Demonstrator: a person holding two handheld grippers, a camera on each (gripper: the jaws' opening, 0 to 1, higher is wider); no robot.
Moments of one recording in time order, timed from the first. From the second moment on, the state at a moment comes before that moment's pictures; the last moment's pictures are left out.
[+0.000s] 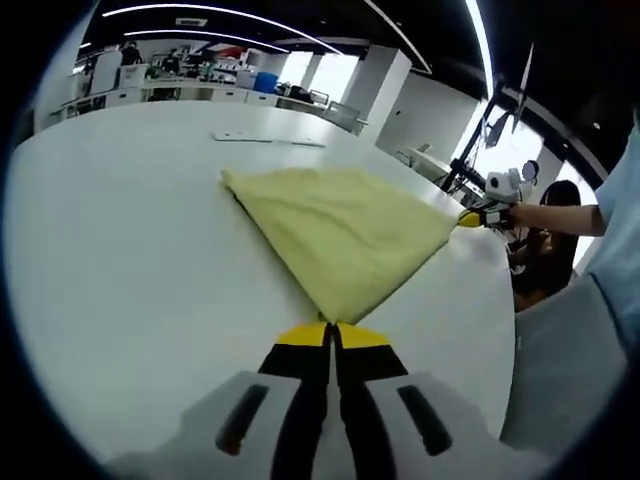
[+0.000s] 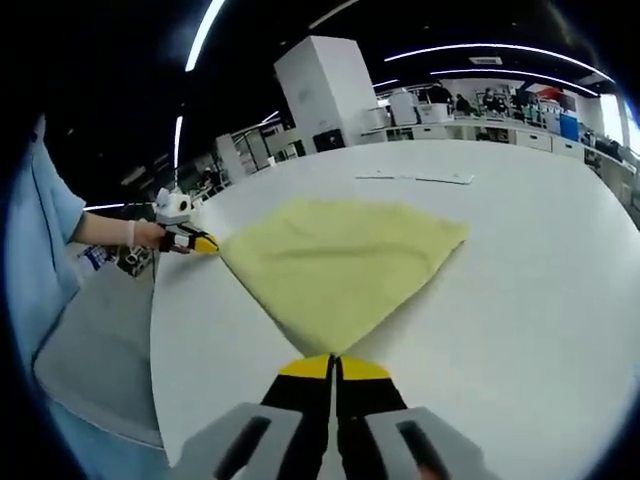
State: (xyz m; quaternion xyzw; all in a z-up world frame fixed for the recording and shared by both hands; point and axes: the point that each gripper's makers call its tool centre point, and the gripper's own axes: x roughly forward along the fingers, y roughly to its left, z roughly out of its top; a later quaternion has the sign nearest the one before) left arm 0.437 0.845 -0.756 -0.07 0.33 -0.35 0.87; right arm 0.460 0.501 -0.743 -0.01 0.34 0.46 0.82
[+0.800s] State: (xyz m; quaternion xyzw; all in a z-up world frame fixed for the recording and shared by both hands) left arm 0.368 0.831 -0.757 -0.12 0.34 -0.35 0.86; right arm 0.400 0.485 -0.746 0.03 0.35 0.45 0.82
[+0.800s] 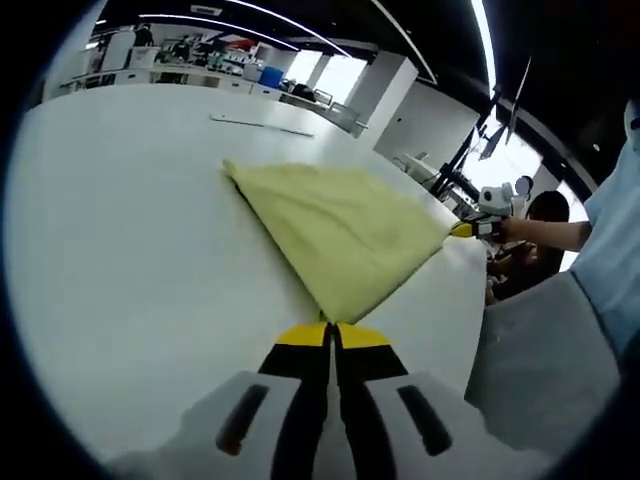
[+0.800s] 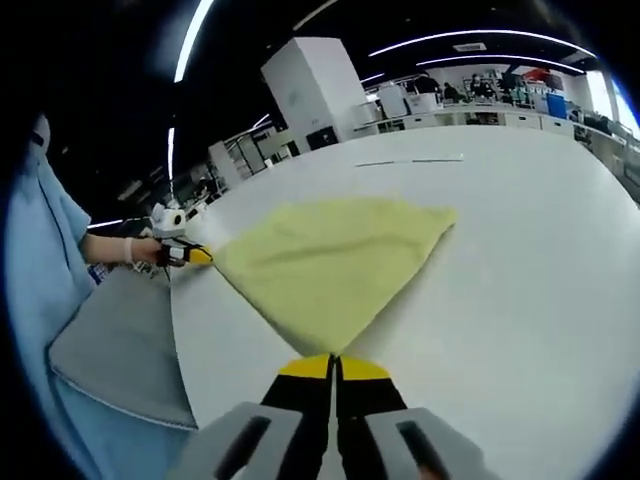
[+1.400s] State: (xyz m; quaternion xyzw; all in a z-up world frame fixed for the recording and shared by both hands) left arm 0.362 0.831 -0.762 -0.12 0.35 -0.33 0.87; right arm 0.392 0.483 -0.746 0.04 0.36 0.45 0.82
